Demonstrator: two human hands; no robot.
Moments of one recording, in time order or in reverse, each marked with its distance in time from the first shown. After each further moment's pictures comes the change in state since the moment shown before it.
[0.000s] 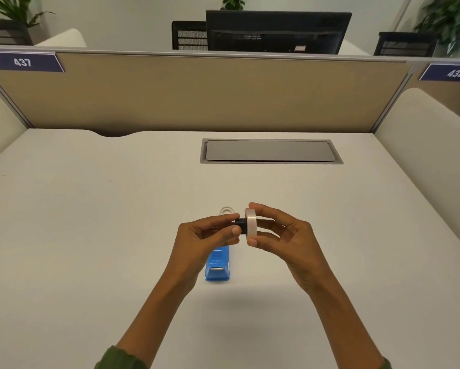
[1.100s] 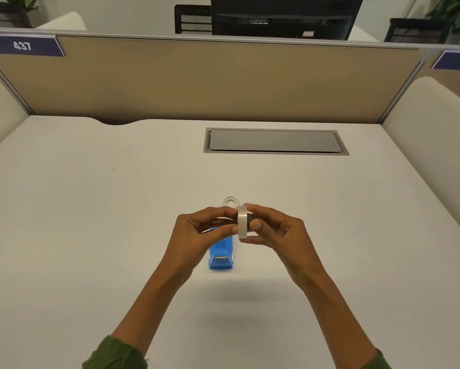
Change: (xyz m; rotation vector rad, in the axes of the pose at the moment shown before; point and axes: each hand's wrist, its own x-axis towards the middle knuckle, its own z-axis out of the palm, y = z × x) left_hand -0.007 -0.002 -0.013 0.130 -0.032 0.082; right_hand -0.003 0.010 0.017 0.024 0.018 0.050
